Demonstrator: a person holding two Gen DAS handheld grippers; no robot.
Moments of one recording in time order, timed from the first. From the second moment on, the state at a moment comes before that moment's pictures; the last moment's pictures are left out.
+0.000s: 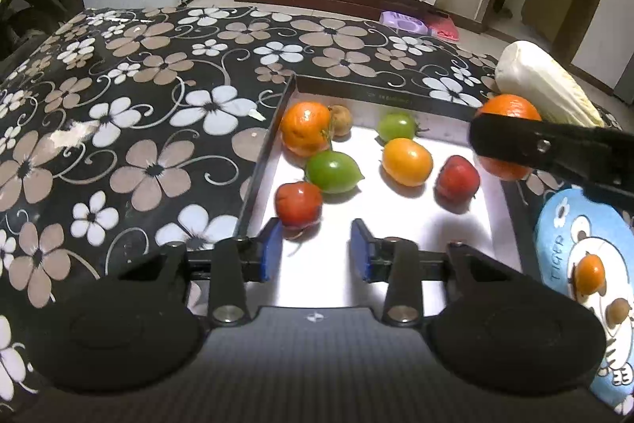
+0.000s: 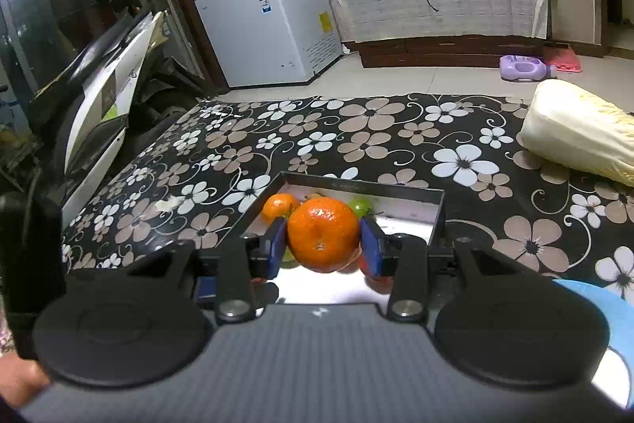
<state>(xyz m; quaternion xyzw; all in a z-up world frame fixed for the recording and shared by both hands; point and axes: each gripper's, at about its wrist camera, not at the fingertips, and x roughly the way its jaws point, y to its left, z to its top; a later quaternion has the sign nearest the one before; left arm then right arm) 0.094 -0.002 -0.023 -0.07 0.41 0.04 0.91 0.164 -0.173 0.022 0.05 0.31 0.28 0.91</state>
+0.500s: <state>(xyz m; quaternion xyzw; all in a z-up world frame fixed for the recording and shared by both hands) 0.105 0.012 -0.023 -0.09 0.41 0.04 0.91 0.164 -0.172 0.017 0.05 0.32 0.28 0.90</state>
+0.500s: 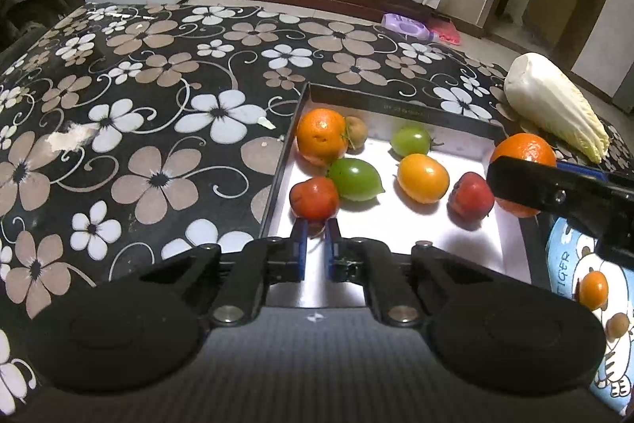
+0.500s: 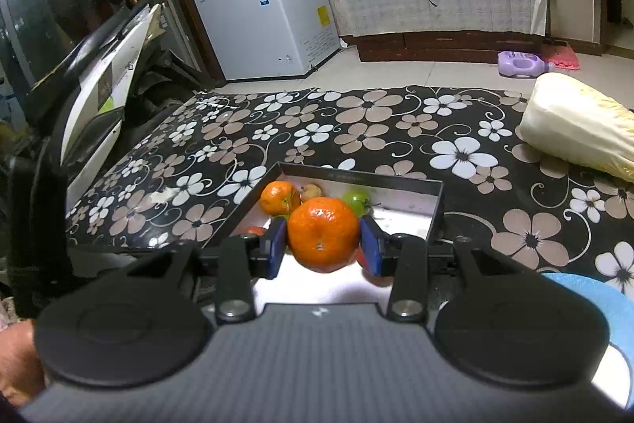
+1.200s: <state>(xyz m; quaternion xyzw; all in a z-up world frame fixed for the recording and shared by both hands) 0.124 0.005 -0.024 -0.07 0.39 0.04 0.92 0.165 -0.174 0.012 0.04 0.33 0.28 0.90</state>
